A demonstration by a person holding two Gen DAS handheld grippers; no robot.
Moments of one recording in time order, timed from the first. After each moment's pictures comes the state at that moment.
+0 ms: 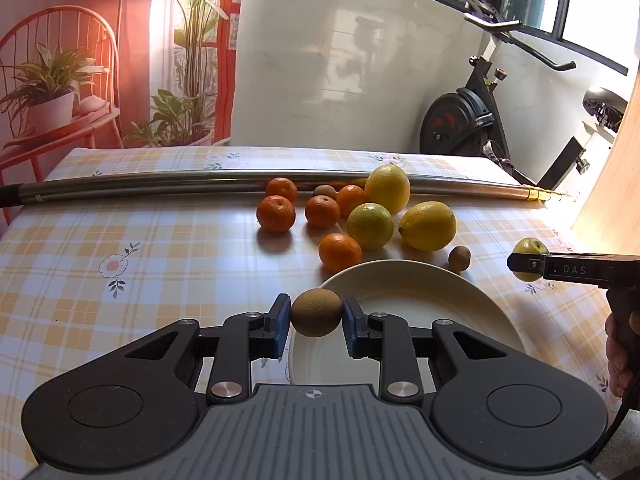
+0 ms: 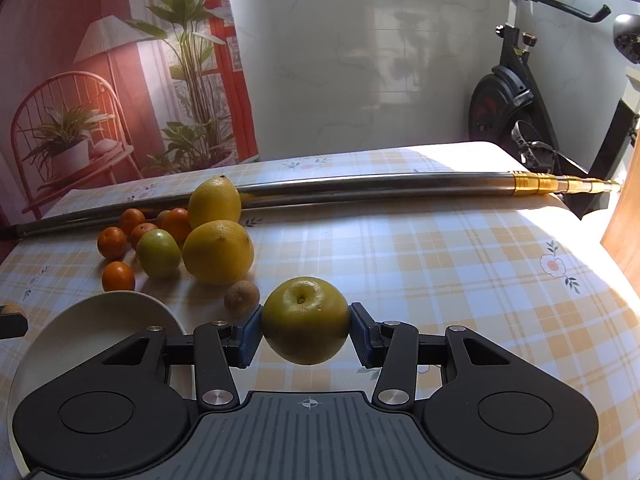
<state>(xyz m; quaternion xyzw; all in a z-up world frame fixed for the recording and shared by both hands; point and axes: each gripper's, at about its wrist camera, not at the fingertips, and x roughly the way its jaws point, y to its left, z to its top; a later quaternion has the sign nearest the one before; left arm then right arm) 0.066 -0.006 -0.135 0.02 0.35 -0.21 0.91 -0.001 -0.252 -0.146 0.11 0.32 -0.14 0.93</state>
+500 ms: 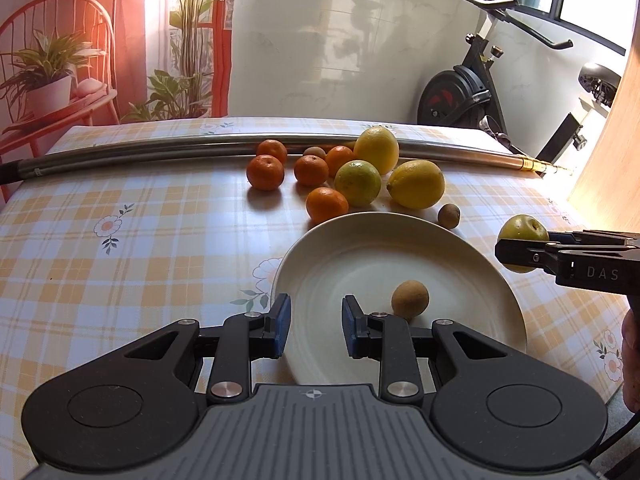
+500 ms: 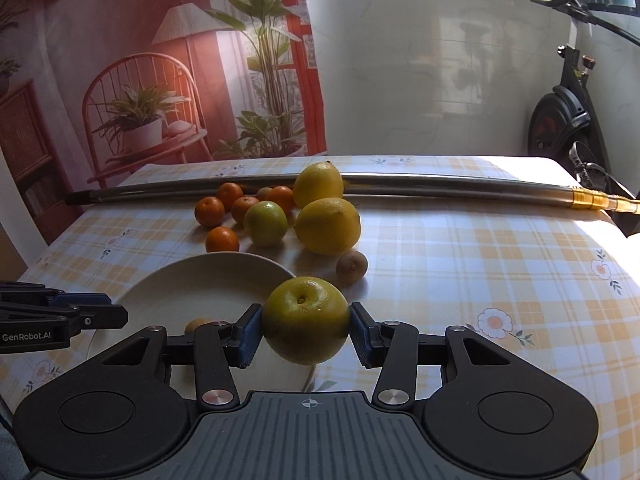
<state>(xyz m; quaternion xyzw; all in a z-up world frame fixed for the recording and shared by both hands) 0.043 -0.009 -0.145 0.03 0.37 -0.21 0.90 -0.028 -0.186 -0.132 0.08 0.32 -0.05 0.94</state>
